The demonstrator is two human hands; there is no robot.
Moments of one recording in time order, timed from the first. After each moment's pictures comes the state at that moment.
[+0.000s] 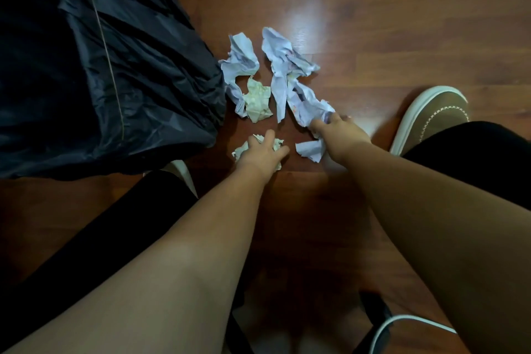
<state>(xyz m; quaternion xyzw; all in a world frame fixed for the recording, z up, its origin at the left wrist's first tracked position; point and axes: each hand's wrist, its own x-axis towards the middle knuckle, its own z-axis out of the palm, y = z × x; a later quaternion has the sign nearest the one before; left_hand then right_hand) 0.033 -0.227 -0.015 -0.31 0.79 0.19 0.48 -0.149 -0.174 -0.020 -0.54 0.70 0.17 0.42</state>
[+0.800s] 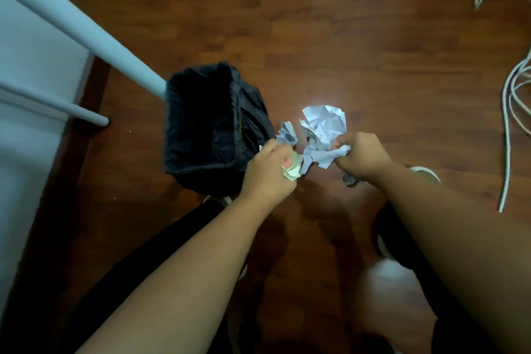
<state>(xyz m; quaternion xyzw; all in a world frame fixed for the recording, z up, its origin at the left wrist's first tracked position) 0.061 -0.250 0.229 -0.49 0.81 0.30 -0.11 -0.145 -0.219 0.192 -0.52 0.76 -0.17 0.36</state>
